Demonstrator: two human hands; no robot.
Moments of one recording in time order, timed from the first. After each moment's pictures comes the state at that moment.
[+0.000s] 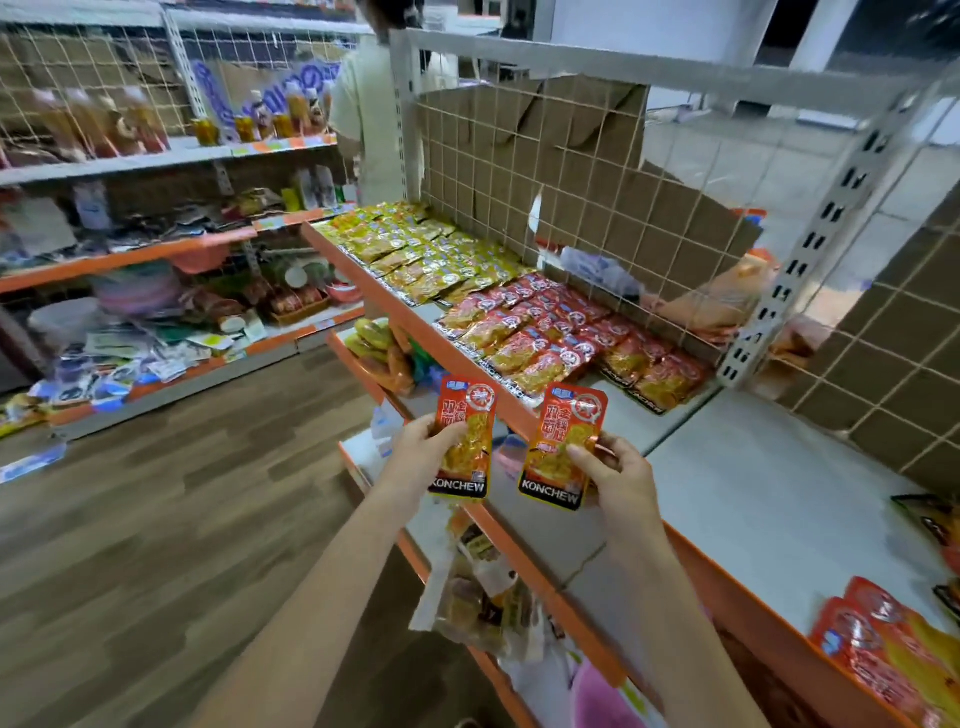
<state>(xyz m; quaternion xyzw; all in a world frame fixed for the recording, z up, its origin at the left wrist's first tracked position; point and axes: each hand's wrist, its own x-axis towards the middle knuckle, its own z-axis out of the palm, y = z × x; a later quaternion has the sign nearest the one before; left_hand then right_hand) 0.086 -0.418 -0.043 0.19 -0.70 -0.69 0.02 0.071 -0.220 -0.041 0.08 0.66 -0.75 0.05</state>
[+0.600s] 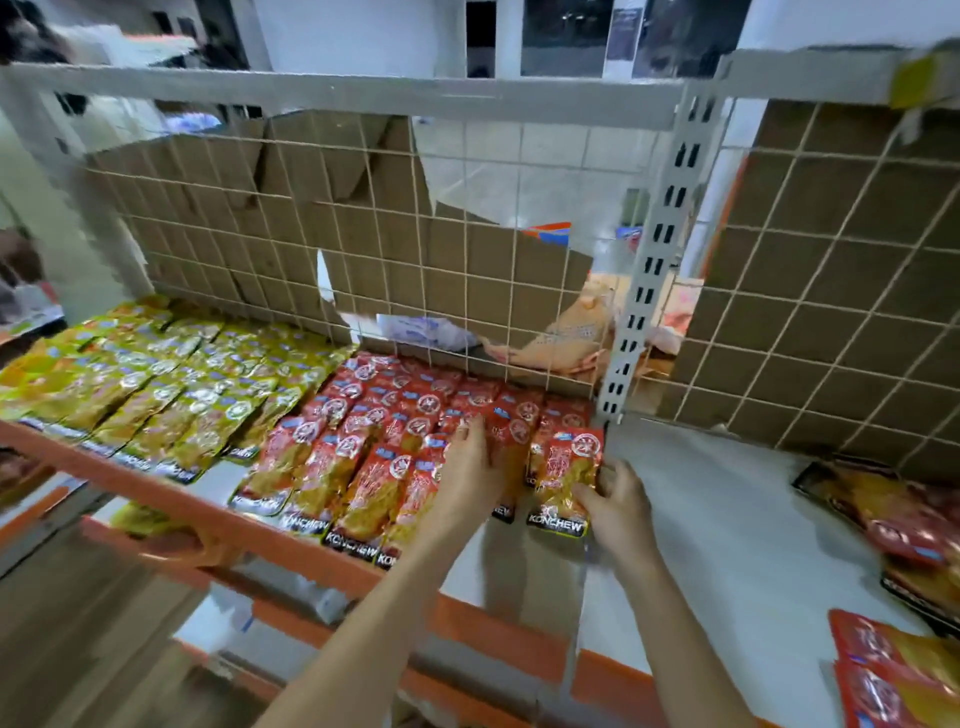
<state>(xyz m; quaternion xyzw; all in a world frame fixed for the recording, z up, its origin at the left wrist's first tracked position) -0.138 -0.294 -0.043 -0.12 -0.91 -0.40 -0.03 -0.070 -0.154 -0.071 0.30 0.74 -0.59 -0.13</state>
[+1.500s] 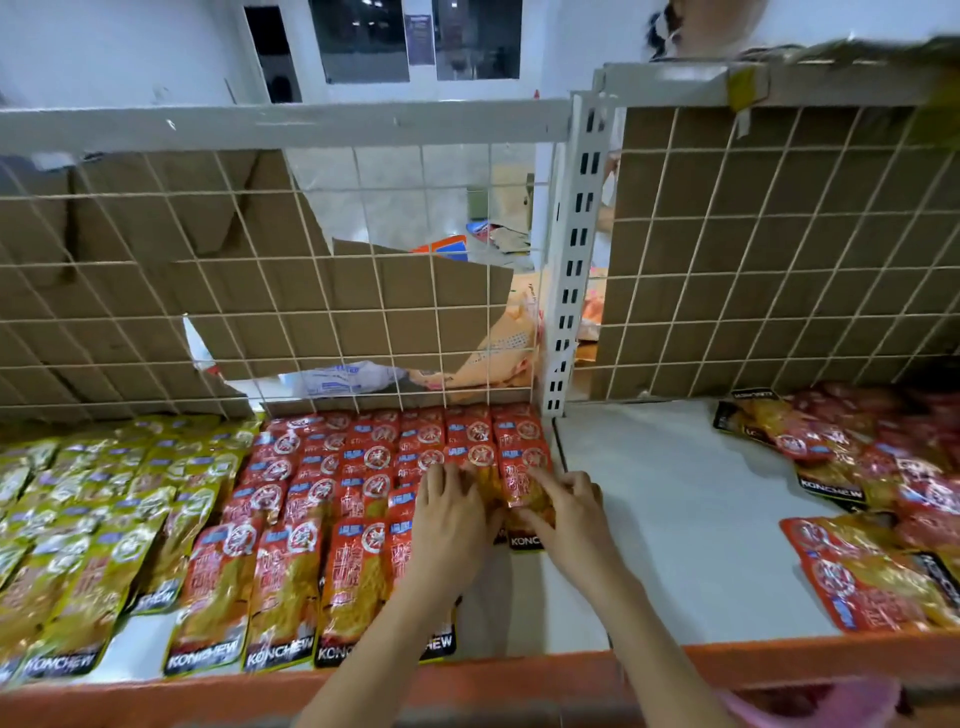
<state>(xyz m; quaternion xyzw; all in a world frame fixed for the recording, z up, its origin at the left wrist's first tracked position) -0.170 -0.311 -0.073 -0.40 -0.91 -0.03 0.07 -0.075 -0.193 -0.083 0.29 0.90 -0.29 -0.12</state>
